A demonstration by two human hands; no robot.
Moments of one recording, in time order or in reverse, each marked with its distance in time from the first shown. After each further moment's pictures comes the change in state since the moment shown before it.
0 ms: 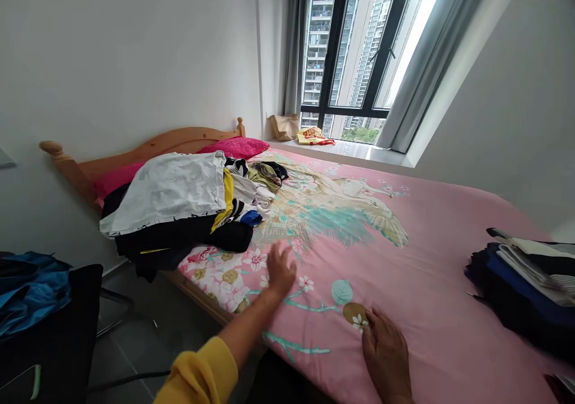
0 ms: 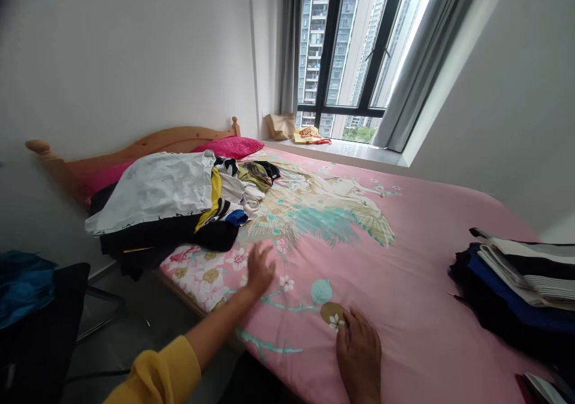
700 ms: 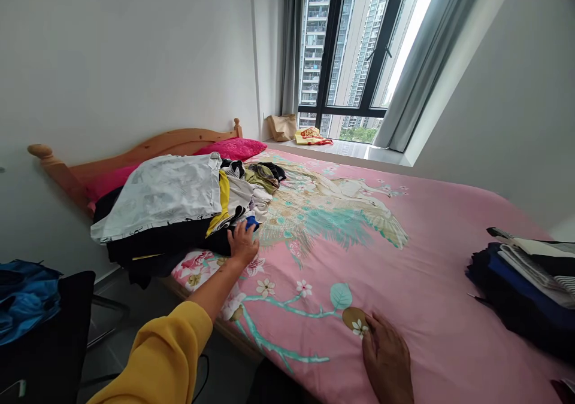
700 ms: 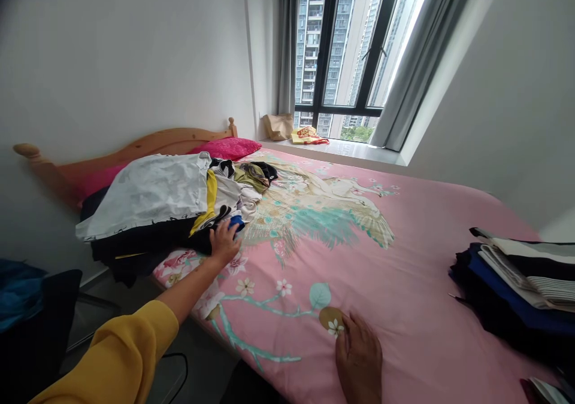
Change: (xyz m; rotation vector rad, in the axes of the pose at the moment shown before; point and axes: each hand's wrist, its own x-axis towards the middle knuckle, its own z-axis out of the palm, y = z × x) left_hand 0.098 -0.081 -0.058 0.423 -0.091 -0.075; right_hand 0.002 0.001 0.001 0.040 -0.023 0.035
